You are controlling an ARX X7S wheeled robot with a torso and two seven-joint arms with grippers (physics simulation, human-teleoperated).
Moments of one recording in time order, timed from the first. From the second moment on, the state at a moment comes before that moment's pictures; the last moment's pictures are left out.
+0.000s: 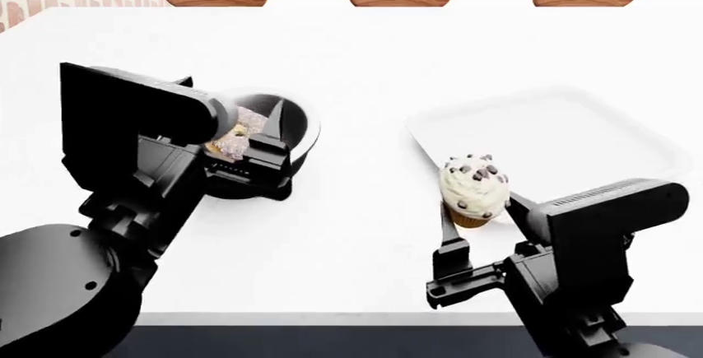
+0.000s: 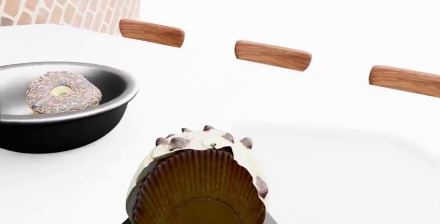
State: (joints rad) left arm -0.81 -0.52 0.10 0.75 -1.22 -1.16 -0.67; right arm 0.40 0.61 -0.04 -0.94 1.14 1.11 0.67
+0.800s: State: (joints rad) left arm -1.19 -0.59 0.34 0.44 -1.56 -1.47 -0.68; right arm 0.40 0.64 -0.02 -0.94 1.17 1.08 0.71
